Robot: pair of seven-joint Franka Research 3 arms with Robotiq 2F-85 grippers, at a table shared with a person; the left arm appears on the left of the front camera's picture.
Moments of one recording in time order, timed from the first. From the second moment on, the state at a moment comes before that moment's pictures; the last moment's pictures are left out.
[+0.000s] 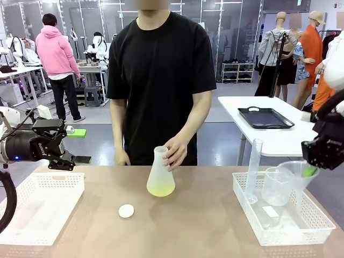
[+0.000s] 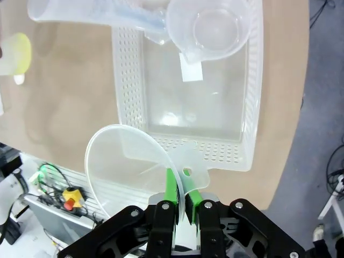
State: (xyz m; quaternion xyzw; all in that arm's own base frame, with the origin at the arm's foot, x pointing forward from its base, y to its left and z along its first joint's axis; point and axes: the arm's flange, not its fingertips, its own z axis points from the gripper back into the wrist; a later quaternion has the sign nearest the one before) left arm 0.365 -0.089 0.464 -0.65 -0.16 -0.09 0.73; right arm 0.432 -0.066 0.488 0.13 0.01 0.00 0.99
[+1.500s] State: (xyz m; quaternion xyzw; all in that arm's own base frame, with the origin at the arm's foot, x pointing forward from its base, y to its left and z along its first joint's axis) left arm 0.365 -0.089 0.464 -0.65 -0.16 -0.09 0.73; right arm 0.430 -0.027 0.444 0.10 -0.02 -0.07 0.99
